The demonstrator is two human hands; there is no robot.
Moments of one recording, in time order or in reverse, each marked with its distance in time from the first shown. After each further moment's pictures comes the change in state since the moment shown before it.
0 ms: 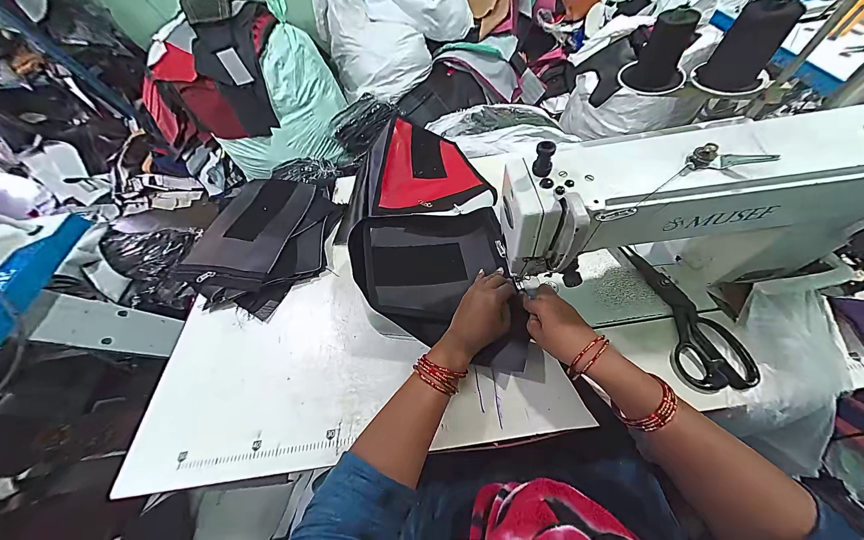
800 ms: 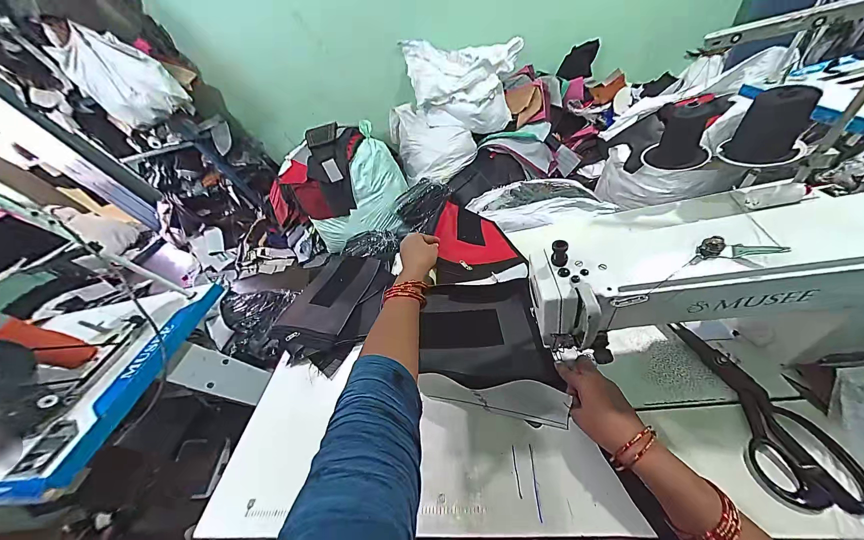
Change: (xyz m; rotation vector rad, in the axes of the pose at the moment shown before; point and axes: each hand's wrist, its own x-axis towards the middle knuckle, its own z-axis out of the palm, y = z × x) left_hand 0.130 -0.133 -0.183 0.139 0.120 -0.873; right_hand 0.002 0.012 0.012 0.097 0.116 -0.036
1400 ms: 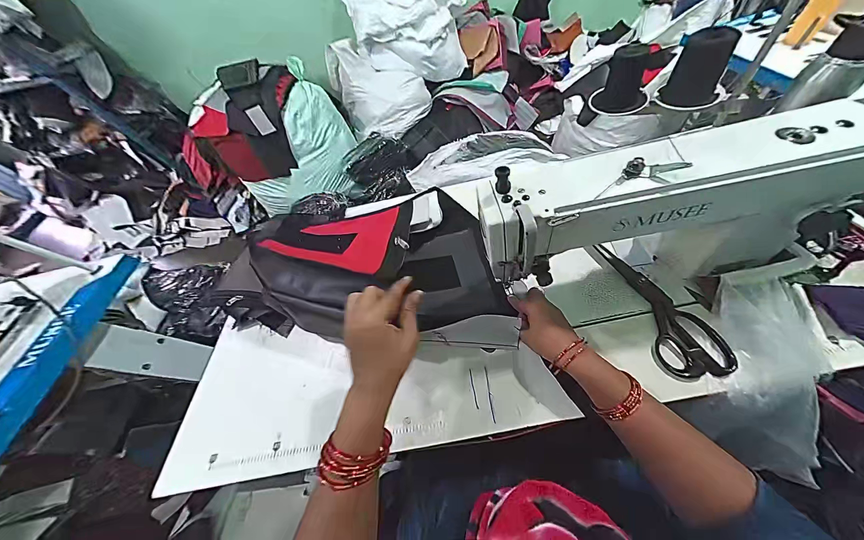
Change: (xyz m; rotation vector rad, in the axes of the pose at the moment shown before) left_hand -0.256 -0.030 0.020 0.062 0.392 0.523; right_hand -0.002 0.002 0.001 0.066 0.041 0.000
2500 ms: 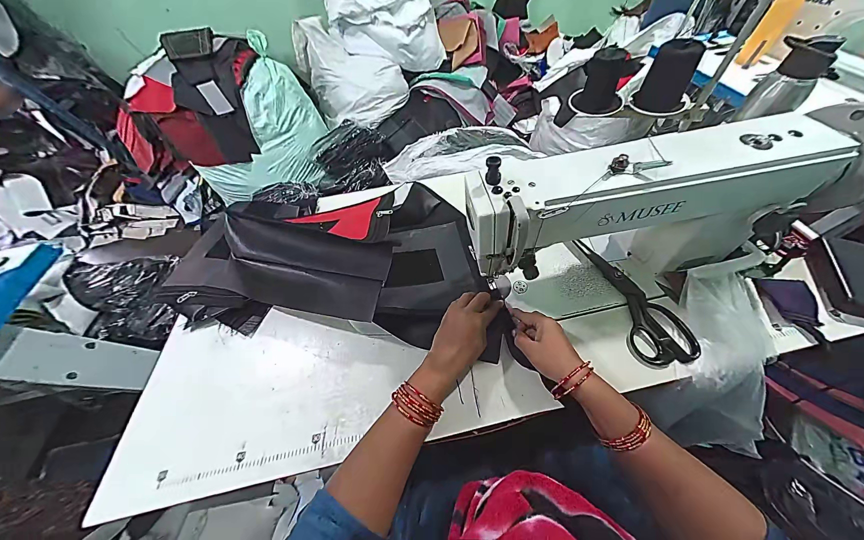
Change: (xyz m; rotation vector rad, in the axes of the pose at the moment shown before) left_hand -0.019 0.044 0.110 -0.208 -0.550 0.323; right_hand -0.039 0.025 0.023 0.412 0.161 0.063
